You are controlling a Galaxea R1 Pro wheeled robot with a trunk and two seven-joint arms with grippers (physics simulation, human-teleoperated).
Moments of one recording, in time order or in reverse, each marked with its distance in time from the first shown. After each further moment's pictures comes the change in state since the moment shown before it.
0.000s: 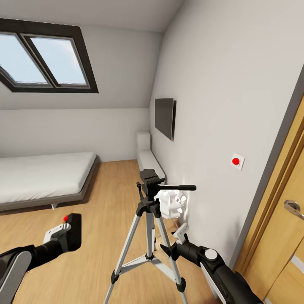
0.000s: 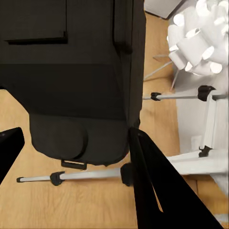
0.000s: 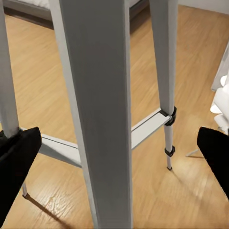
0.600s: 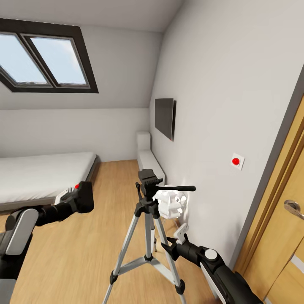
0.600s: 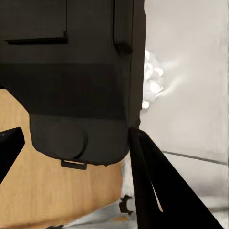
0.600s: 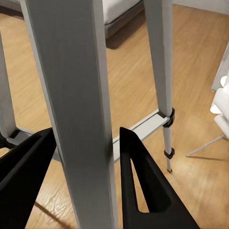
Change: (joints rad) left arm -0.323 0.033 -0.030 0.143 0.196 0.067 -0.007; right arm 0.000 0.001 0.000 0.000 0.001 -0.002 -0.001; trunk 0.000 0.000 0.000
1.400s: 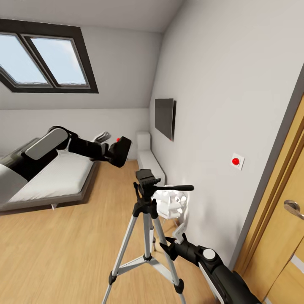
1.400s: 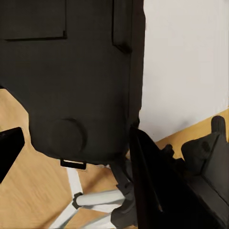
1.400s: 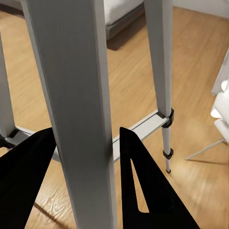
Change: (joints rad) left arm -0.901 0.201 -1.083 0.355 0.826 0.005 0.092; right arm 0.000 0.012 0.001 -0.010 0.027 0.002 0.001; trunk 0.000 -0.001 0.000
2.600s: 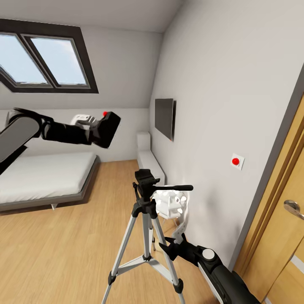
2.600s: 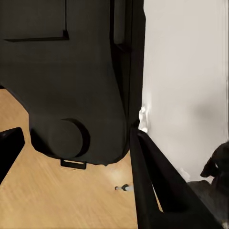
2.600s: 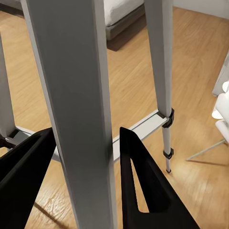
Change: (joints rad) left arm 0.009 0.175 0.120 -0.440 -0.320 -0.001 0.024; right arm 0.001 0.006 -0.001 -0.002 0.007 0.000 0.001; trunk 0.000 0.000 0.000
